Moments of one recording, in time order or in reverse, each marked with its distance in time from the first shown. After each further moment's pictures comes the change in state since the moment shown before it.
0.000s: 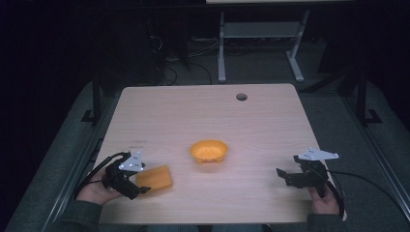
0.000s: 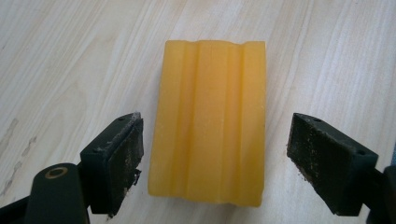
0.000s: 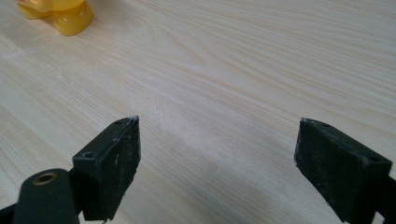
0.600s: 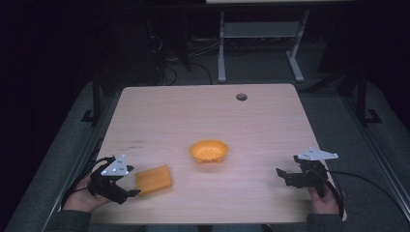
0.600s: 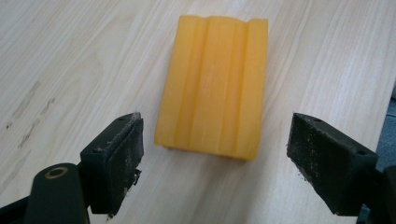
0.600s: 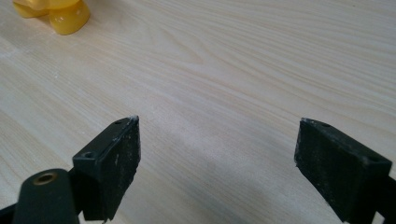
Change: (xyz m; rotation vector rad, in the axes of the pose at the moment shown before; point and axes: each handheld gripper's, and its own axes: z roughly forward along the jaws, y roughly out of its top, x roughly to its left) left arm -0.005 -0.029 -0.021 -0.059 0.038 -0.064; right arm 0.000 0.000 0.001 0.005 -0.007 0.003
